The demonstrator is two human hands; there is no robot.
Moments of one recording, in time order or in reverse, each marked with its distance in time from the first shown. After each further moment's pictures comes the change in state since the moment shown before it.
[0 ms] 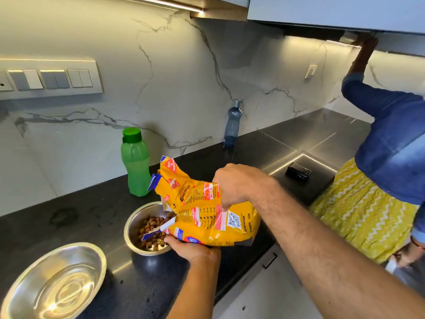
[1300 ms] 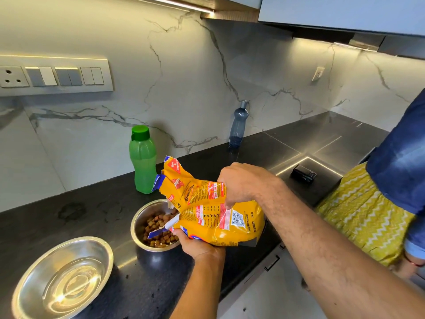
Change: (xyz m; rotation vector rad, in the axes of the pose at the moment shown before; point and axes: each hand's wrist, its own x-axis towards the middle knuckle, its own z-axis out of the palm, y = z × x) left_hand -0.003 0.002 0.003 -0.032 -0.039 -0.027; right_hand -0.002 -0.007 -0.004 0.028 -0.030 -0.013
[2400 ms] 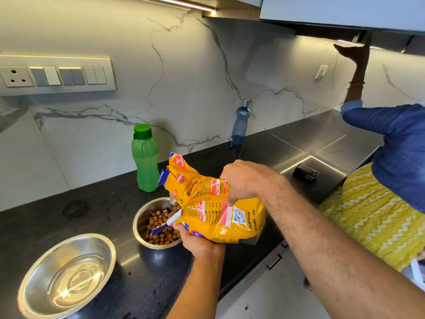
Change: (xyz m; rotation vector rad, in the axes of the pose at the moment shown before) left_hand 0.002 0.002 0.002 0.035 -0.022 -0.003; right_hand 0.005 0.008 0.003 0.036 0.009 0.003
